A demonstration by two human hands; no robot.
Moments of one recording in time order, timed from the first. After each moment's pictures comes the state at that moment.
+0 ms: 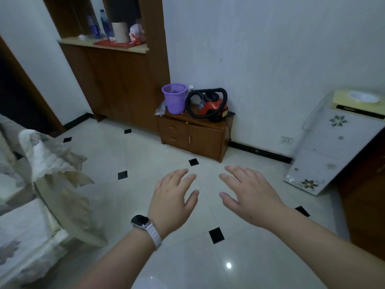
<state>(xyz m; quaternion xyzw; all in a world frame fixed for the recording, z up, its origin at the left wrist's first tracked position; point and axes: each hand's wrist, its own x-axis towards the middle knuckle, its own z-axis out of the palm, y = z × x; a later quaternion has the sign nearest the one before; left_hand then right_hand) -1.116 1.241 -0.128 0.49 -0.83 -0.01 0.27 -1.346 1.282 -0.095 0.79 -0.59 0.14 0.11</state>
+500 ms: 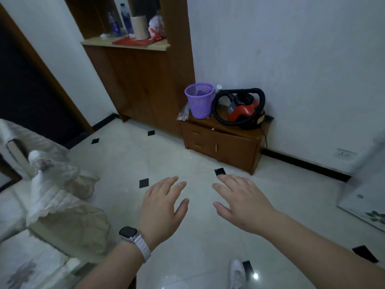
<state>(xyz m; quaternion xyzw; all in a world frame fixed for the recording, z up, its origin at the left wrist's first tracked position) -1.089 1.011 -0.152 0.57 -0.80 0.00 0.19 -1.336 1.007 -0.155 0.85 -0.51 0.15 0.04</state>
